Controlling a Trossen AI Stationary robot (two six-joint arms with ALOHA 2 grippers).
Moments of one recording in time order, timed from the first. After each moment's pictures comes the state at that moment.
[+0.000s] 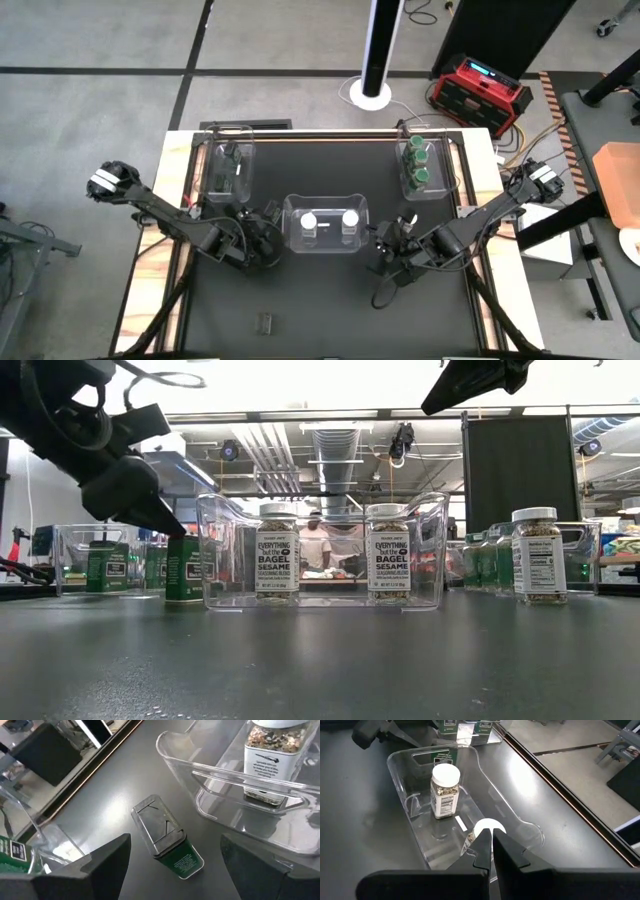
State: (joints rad) left arm -0.47 1.34 0.61 -0.52 -0.96 -0.79; right arm 0.52 1.47 1.13 -0.67 0.89 0.66
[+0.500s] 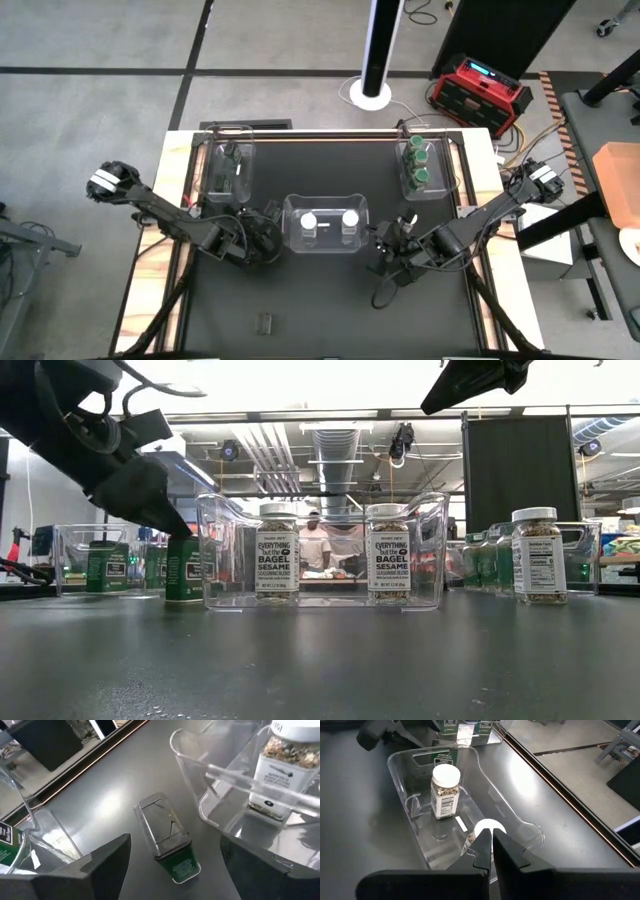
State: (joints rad) left arm -0.45 1.34 0.59 -0.48 -0.96 -0.90; right arm 0.52 1.47 1.13 -0.66 0.89 0.66
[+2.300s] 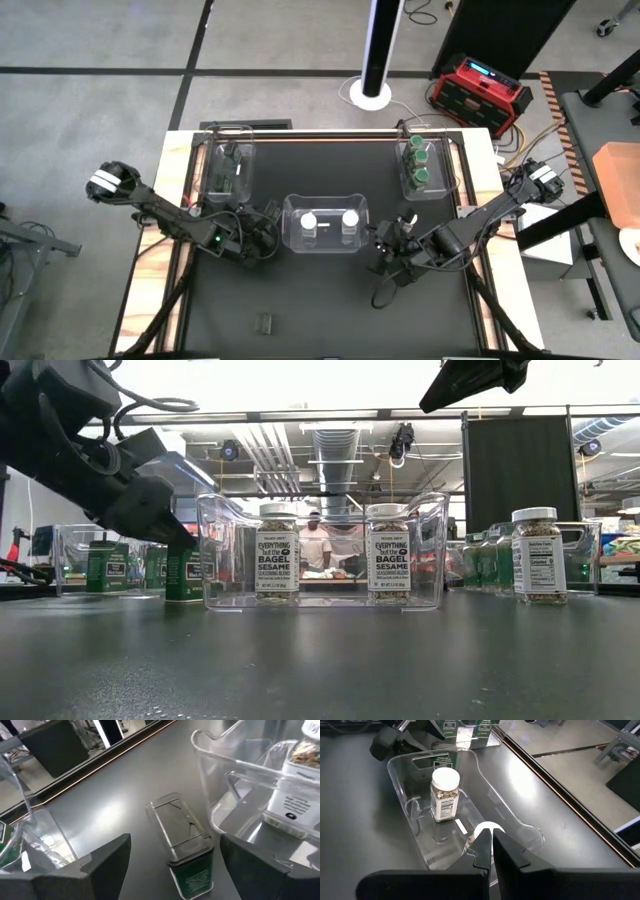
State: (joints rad) left arm -0.42 1.34 0.44 -0.20 -1.04 -0.85; right arm 0.52 1.47 1.13 -0.65 0.90 0.65
